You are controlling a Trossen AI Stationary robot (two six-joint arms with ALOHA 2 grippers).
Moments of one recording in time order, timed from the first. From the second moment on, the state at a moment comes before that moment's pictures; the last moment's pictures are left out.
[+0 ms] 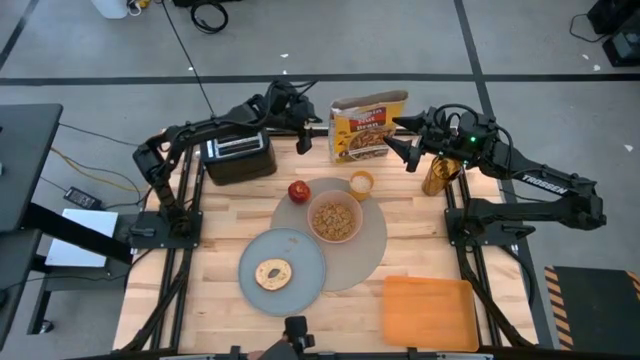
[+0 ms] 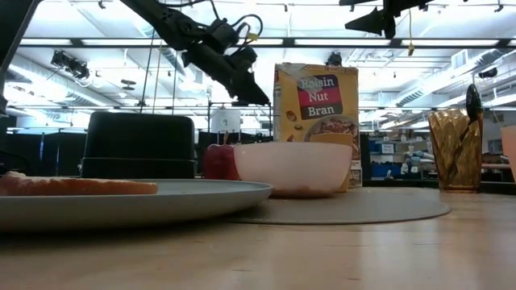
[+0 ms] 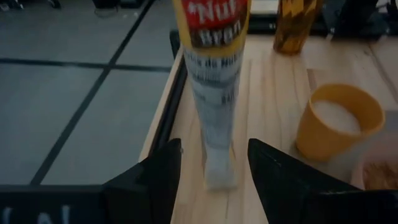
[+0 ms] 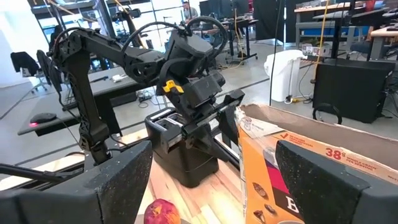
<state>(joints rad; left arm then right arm) 0.64 1.78 1.40 -0.16 0.31 0.35 -0.43 0.80 0.87 -0.13 0.00 0.15</state>
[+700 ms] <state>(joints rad) 0.59 1.58 1.40 -0.65 0.31 0.35 -0.41 0.80 0.87 -0.17 0.01 0.04</state>
